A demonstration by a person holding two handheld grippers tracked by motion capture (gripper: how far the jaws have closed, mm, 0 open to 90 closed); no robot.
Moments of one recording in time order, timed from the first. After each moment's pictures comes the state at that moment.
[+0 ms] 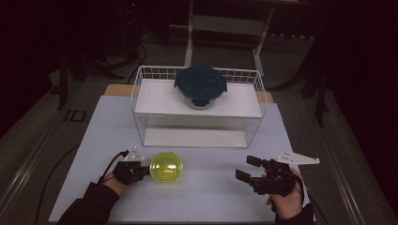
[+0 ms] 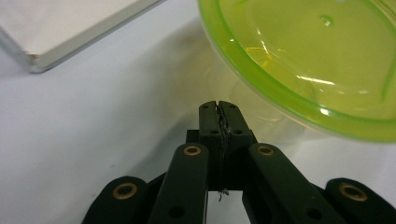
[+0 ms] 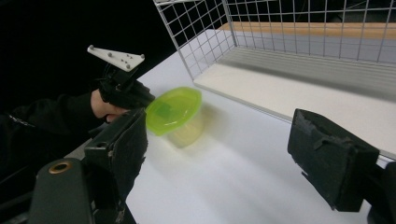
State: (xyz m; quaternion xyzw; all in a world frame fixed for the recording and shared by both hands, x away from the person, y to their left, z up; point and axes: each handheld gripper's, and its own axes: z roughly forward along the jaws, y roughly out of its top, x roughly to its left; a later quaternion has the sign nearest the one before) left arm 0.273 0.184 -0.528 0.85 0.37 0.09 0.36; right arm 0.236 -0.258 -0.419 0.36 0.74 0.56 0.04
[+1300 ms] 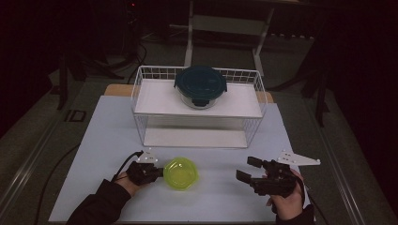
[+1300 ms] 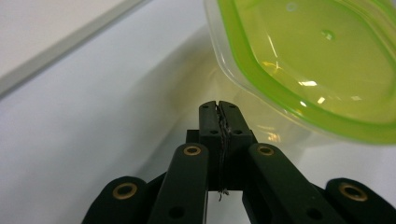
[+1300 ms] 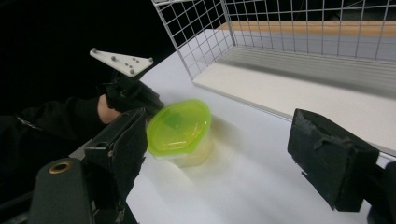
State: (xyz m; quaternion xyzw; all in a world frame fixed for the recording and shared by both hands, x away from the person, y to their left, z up) left arm 0.277 0.150 -0.530 0.86 0.32 0.06 0.39; right arm 0.234 -0.259 -0.420 0.36 0.74 0.56 0.04
